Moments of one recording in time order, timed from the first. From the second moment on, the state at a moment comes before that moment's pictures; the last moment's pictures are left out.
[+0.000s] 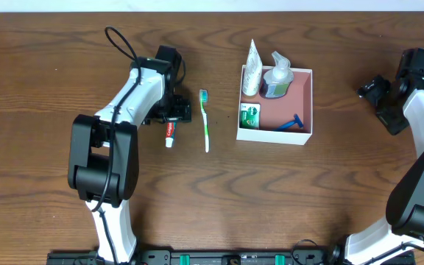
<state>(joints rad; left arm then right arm) -0.24 2.07 1.52 -1.02 -0.03 -0.30 -0.31 1.81 1.33 -0.74 0.04 0.65</state>
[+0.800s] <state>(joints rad) -0.24 2.07 1.43 -0.93 0.02 -0.31 -0.31 1.81 1.33 -0.74 0.04 0.65</state>
